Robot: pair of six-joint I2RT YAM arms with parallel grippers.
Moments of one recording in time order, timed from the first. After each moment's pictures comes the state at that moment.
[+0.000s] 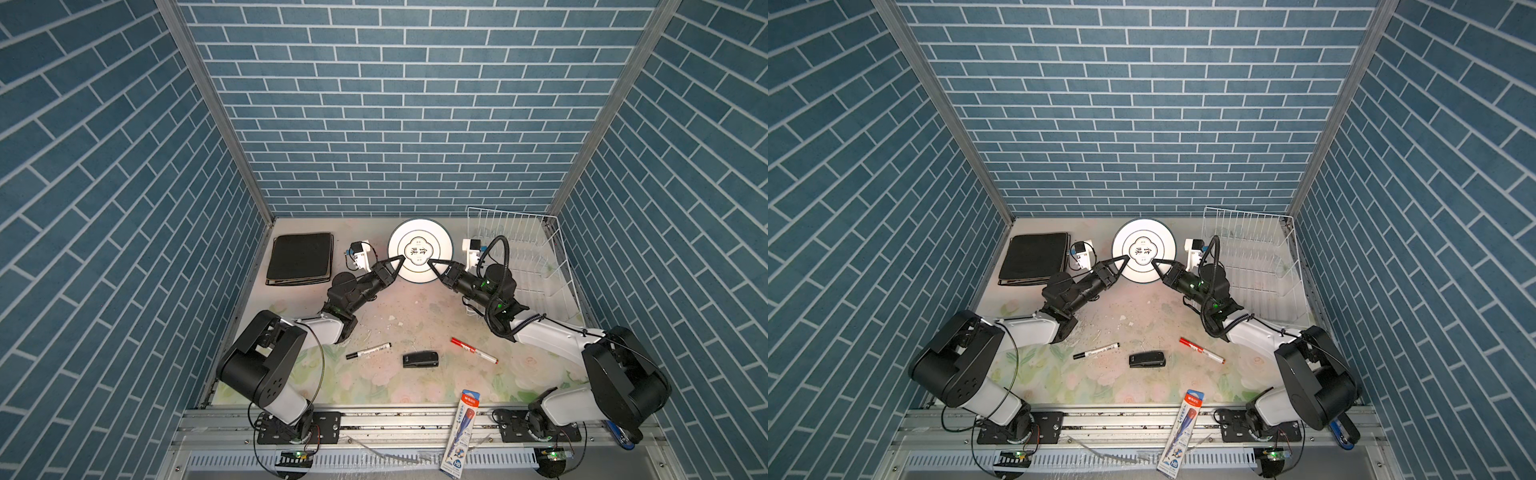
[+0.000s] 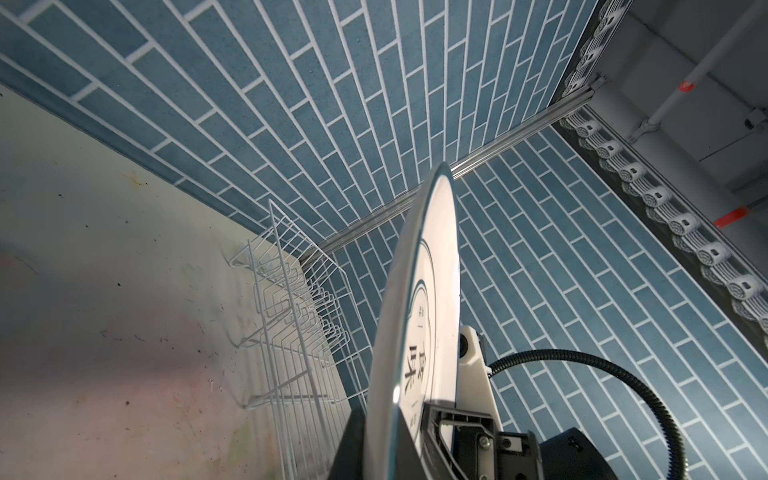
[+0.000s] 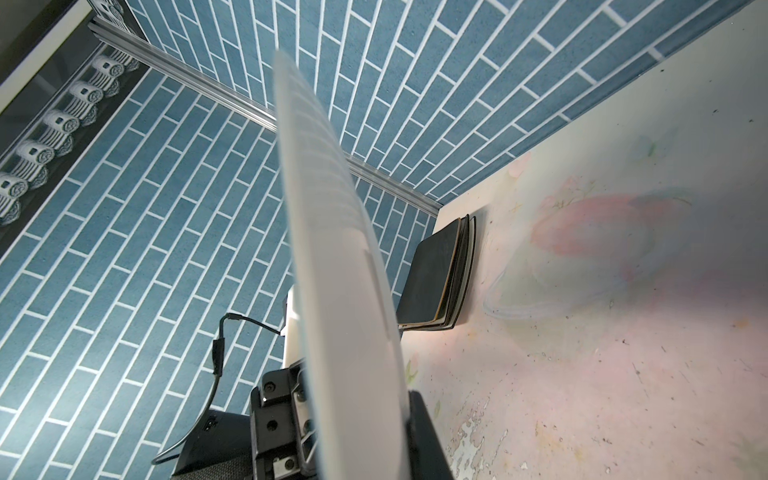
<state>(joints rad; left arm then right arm) -0.49 1.58 0.60 1.15 0.35 -1.16 0.60 1.43 0.67 0.76 -0.38 1.09</state>
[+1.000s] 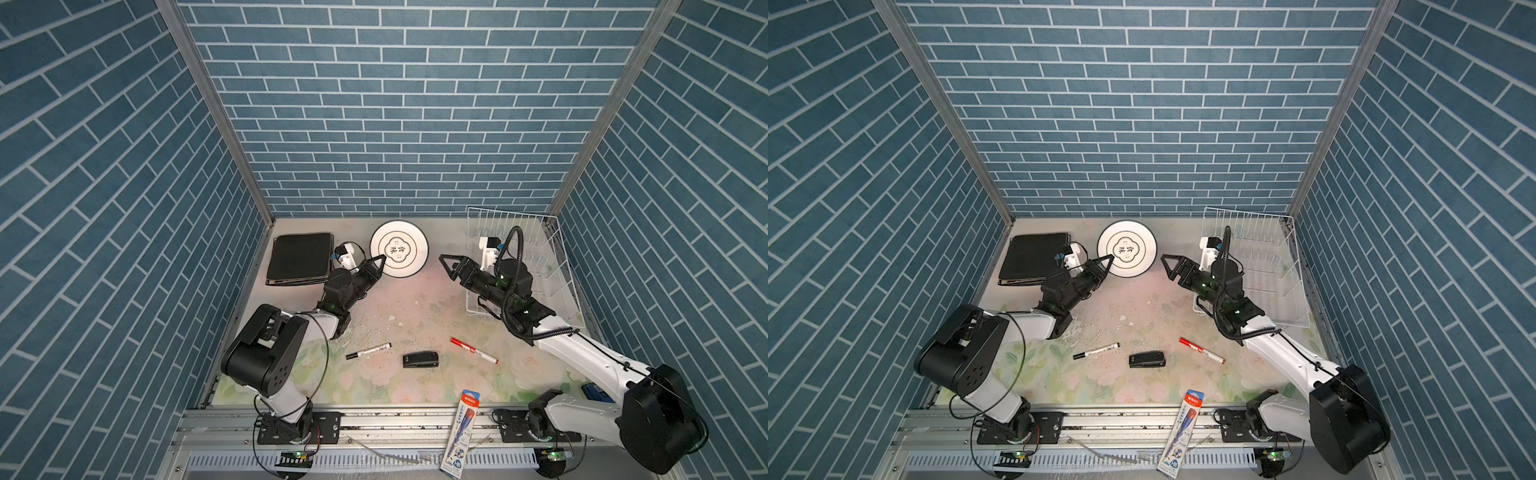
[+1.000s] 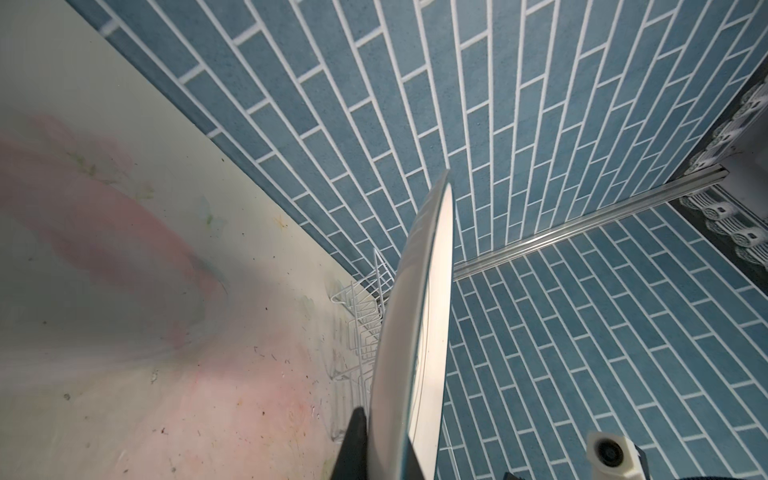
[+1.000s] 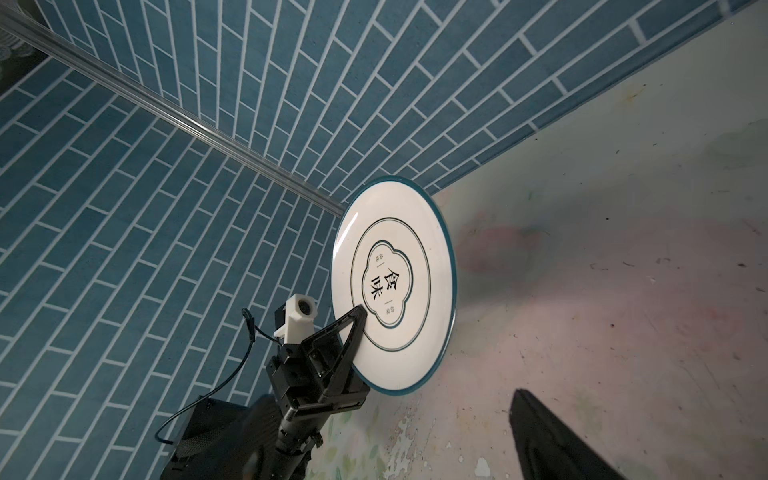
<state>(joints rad) -0.40 1.65 0.61 1.02 0.21 -1.15 0.54 1.20 0.72 0.29 -0.25 0.89</state>
